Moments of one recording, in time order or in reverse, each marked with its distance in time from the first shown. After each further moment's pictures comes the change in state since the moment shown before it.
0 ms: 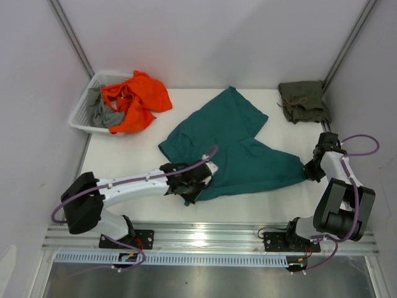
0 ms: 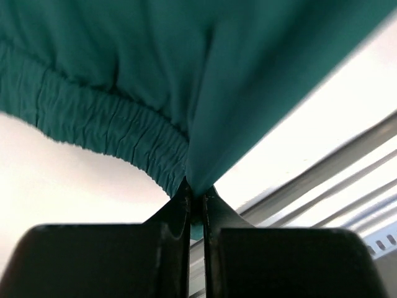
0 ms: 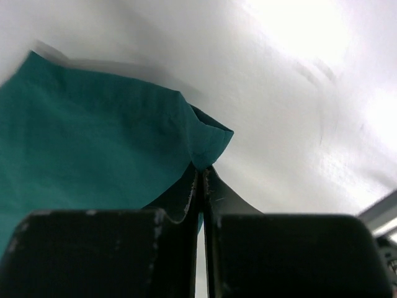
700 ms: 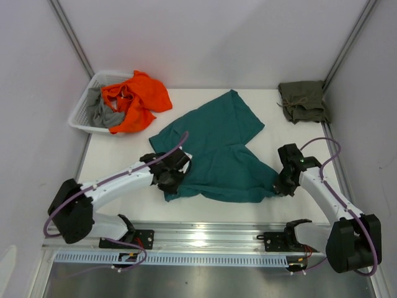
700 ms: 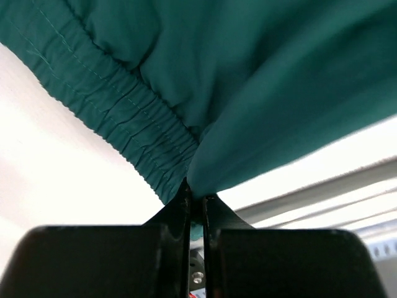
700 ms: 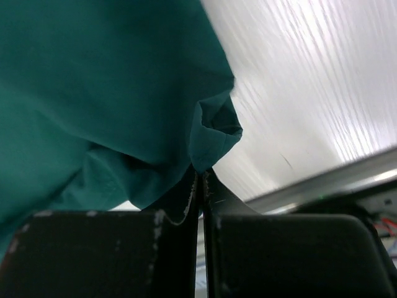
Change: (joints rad) left arm 0.279 -0.080 -0.054 -0.166 0.018 -0.041; right arm 0.532 -0.264 -0.121 -0.266 -0.090 0.182
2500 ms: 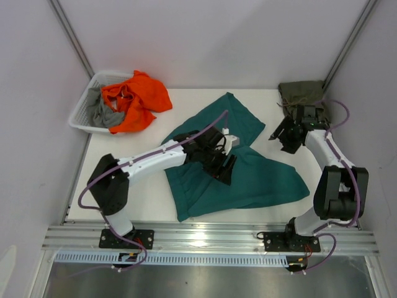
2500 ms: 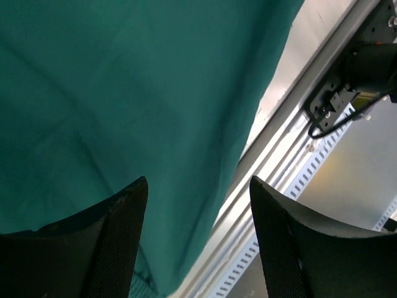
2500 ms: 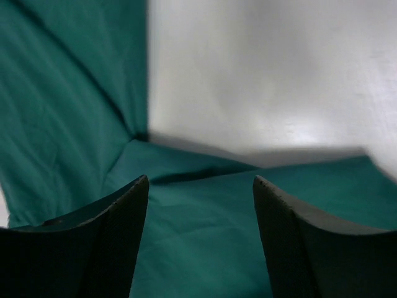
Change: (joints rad) left arm -0.083 0.301 0.445 0.190 0.483 0.065; right arm -0.274 0.381 0.401 0.328 -0.240 -0.190
